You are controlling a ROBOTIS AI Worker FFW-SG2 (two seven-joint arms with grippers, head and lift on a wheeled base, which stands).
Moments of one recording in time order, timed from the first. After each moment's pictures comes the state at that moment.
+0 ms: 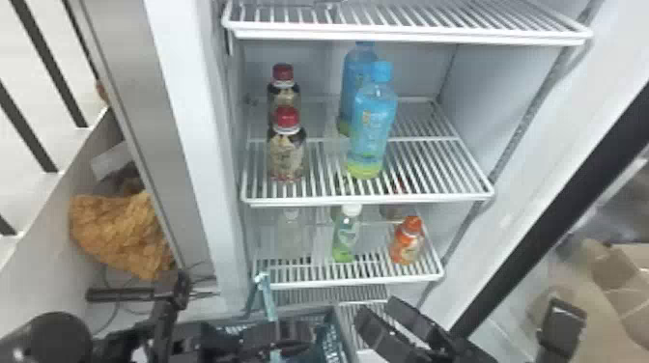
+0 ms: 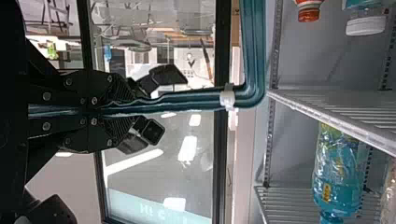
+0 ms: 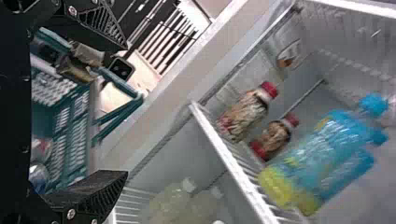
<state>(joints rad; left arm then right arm) 0.00 0.15 0.08 -1.54 0.79 1.56 -1.14 0.69 -0.12 -0.15 -2.29 -0.73 0.62 0.59</state>
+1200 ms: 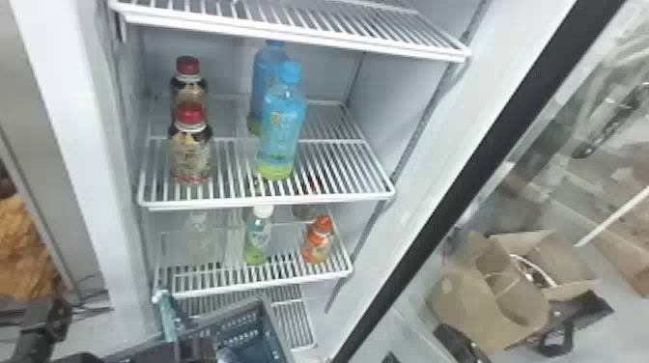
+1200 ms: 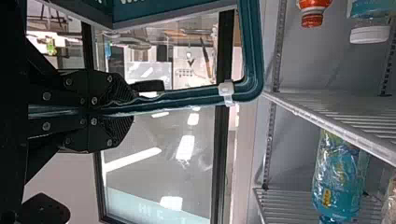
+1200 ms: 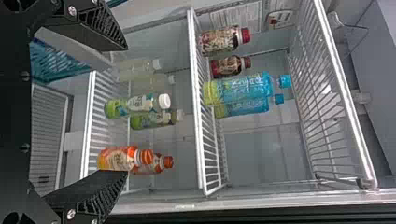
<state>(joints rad) 0.02 0.14 0.09 -1.54 0.79 1.57 -1.14 1.05 -0.06 -0.31 -2.20 -0.36 -0.21 0.57</state>
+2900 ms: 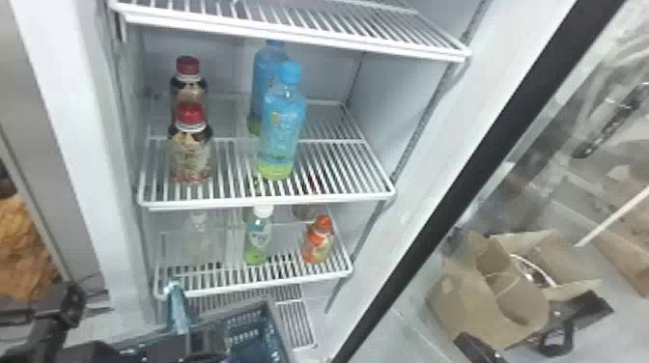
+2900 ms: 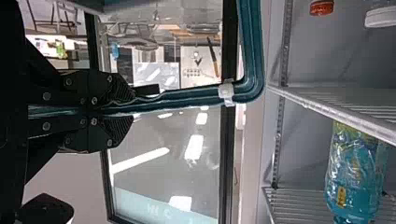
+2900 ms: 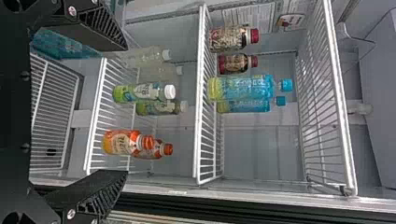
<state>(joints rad) -0.01 0.14 0.05 -1.54 0.79 1.57 -1.14 1.13 -0.02 -0.35 -2.25 -0.29 -0.26 0.56</state>
